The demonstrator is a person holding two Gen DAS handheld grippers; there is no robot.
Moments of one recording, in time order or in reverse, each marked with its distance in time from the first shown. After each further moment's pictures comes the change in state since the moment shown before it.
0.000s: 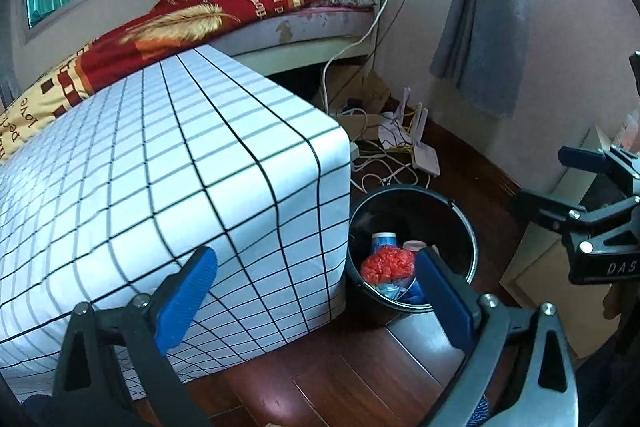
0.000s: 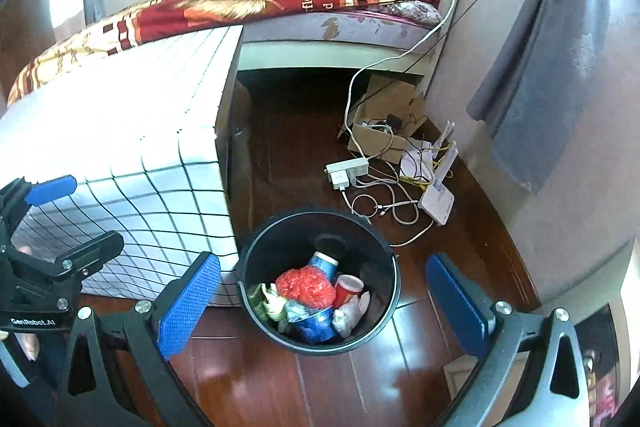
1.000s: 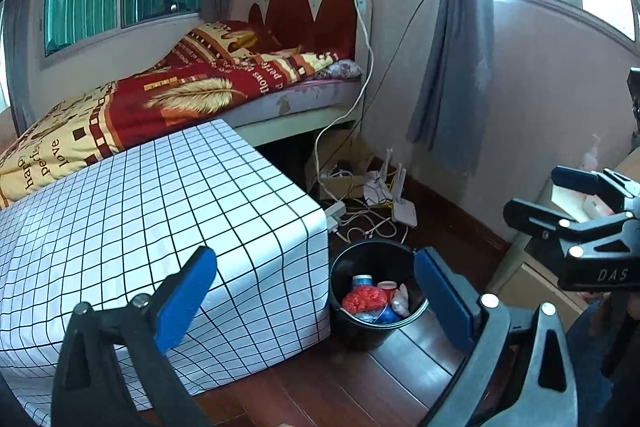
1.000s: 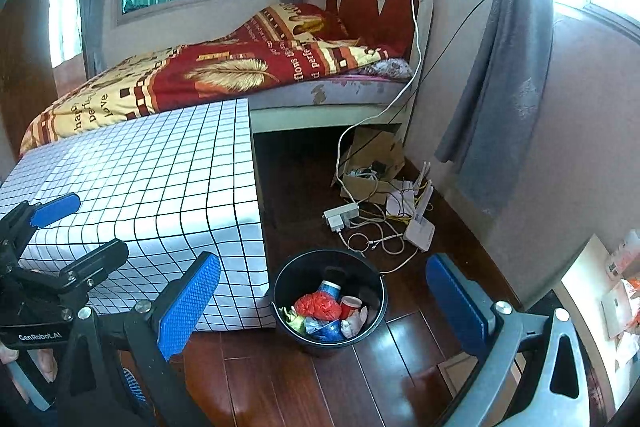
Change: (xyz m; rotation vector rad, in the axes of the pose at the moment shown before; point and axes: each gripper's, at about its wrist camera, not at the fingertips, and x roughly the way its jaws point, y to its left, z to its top) left arm -0.129 -0.006 0.014 0.001 -0.203 -0.023; right arm -0.152 0.017 0.011 0.056 -0.170 -0.038
